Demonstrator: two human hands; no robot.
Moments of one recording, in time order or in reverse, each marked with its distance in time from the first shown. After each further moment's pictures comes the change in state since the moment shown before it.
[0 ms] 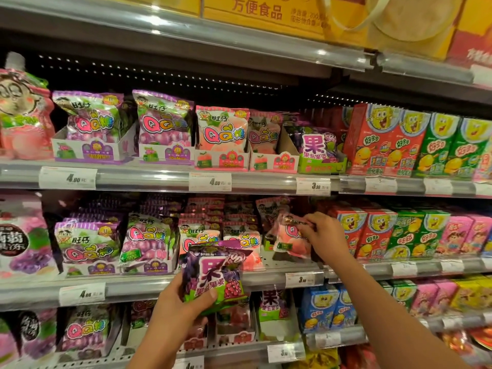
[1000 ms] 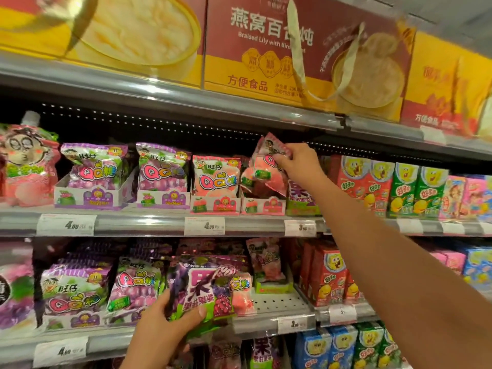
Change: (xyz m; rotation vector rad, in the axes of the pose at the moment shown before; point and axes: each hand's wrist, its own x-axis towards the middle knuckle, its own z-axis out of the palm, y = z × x) left_hand 0.000 0.073 -0.002 0.234 -0.034 0.190; right_hand 0.173 -0.135 -0.129 0.060 0.121 -0.085
